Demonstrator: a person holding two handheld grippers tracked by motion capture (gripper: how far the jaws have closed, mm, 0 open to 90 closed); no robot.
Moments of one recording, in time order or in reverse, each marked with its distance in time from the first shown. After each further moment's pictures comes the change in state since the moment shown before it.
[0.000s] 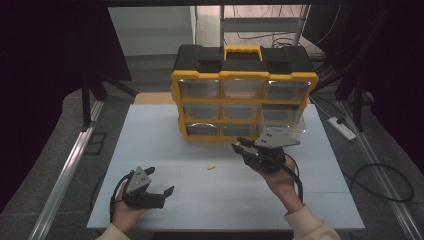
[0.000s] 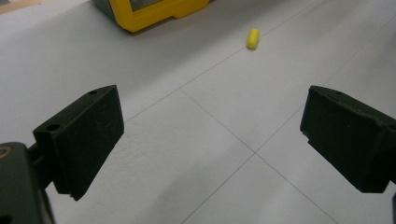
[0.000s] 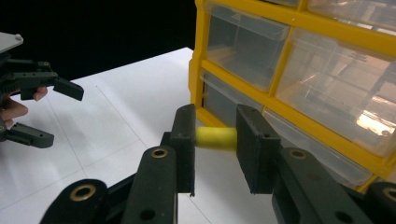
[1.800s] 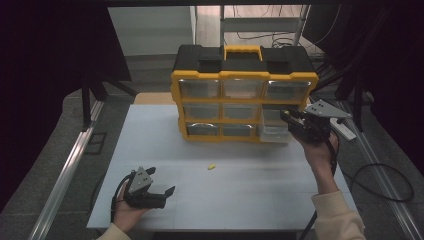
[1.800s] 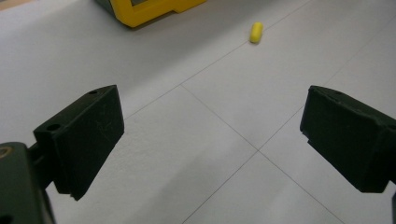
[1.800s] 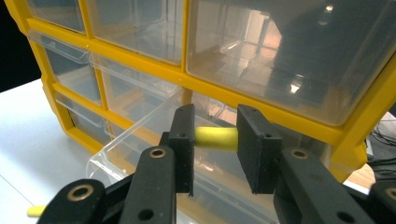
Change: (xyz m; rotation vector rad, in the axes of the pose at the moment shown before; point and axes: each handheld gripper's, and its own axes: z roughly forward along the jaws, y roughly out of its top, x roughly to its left) left arm -0.001 0.000 0.004 0.024 0.010 0.010; right arm -0.109 0.010 -0.050 -0.027 -0.325 0.090
